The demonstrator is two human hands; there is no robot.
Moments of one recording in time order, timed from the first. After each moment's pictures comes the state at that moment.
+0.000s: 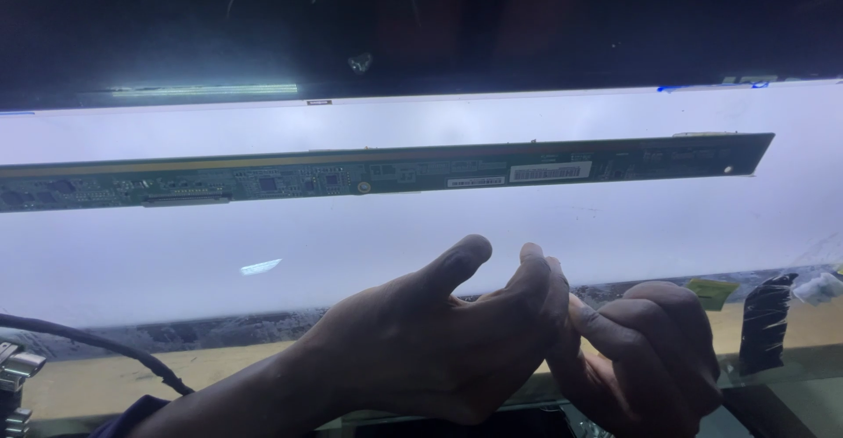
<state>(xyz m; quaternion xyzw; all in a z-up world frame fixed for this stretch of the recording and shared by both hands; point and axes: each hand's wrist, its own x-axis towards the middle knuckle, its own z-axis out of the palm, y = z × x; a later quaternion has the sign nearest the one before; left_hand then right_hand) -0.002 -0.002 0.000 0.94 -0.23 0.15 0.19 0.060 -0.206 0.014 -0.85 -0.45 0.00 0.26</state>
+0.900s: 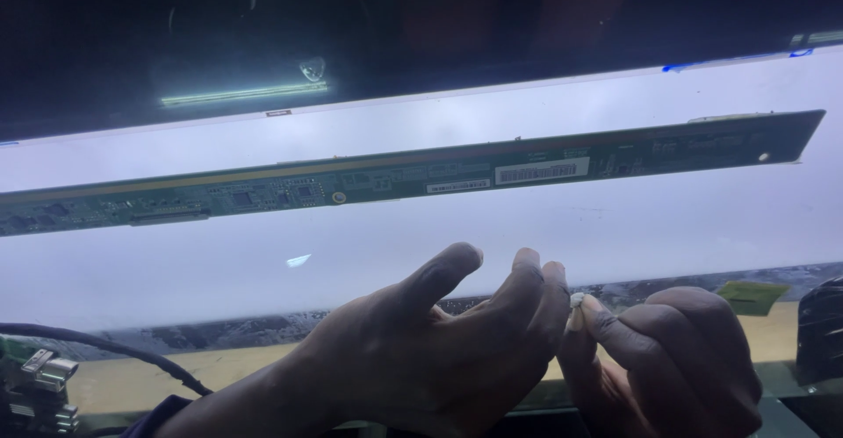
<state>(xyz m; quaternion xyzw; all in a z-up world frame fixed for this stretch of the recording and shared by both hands) 0.001 -0.004 -0.001 0.94 -0.23 0.14 0.19 0.058 -0.211 0.020 -0.88 -0.41 0.03 0.24</state>
